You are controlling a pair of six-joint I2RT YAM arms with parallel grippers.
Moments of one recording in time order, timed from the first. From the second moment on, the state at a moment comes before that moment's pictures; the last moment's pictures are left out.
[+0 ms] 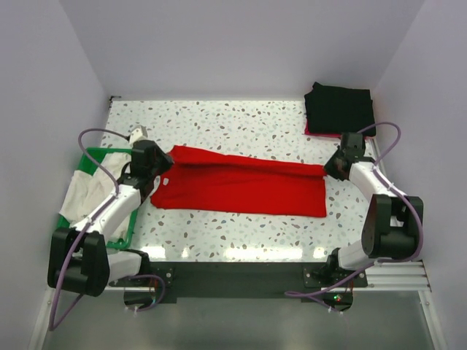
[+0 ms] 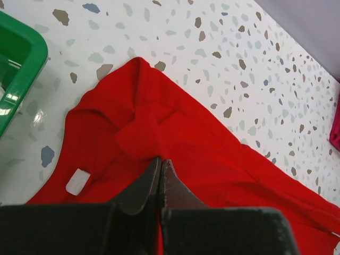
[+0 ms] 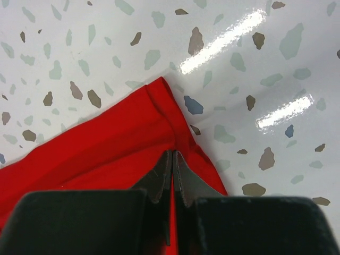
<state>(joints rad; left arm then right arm) -0.17 1.23 0.70 0.01 -0.14 -0.70 -0.08 1.49 0.91 -0.35 0.09 0.59</state>
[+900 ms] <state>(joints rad) -0.17 1.11 0.48 0.07 -0.10 -0.77 0.04 1.33 0.80 -0.32 -0.03 0.61</state>
